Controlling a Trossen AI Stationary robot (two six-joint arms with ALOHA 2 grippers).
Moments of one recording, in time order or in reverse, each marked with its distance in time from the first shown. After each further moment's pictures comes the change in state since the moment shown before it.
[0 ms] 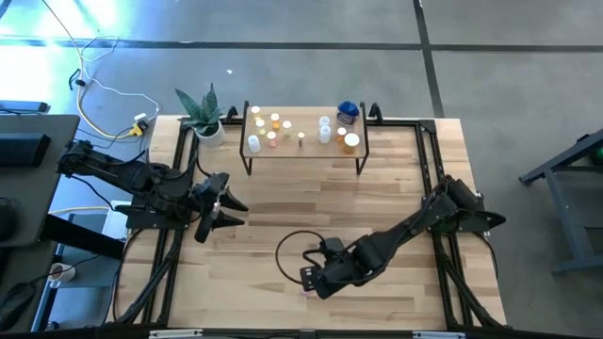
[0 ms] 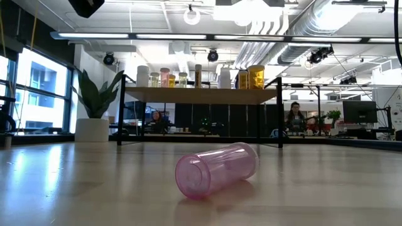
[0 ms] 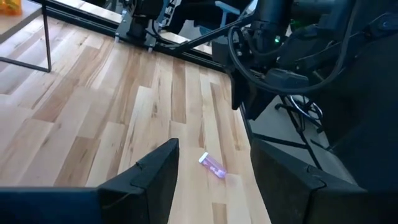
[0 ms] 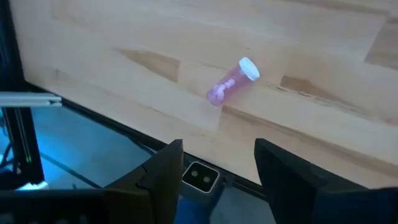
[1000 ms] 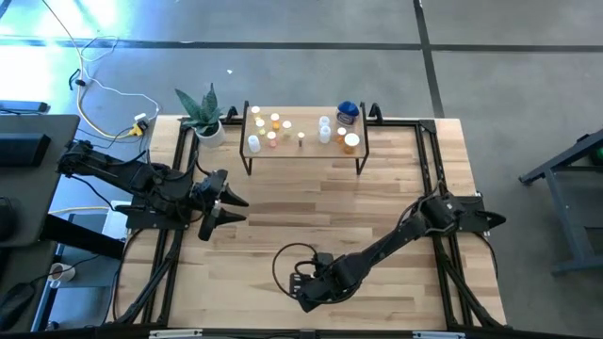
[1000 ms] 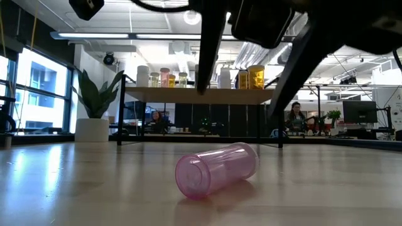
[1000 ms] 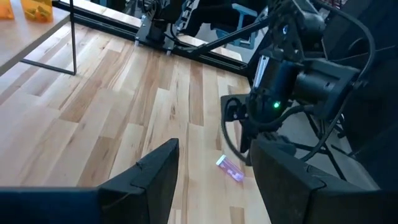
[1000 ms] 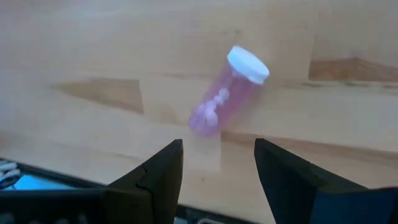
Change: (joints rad) left arm 0.000 0.000 0.000 -0.021 -0.071 0.013; right arm 0.003 0.230 0.000 0.161 0.007 0.265
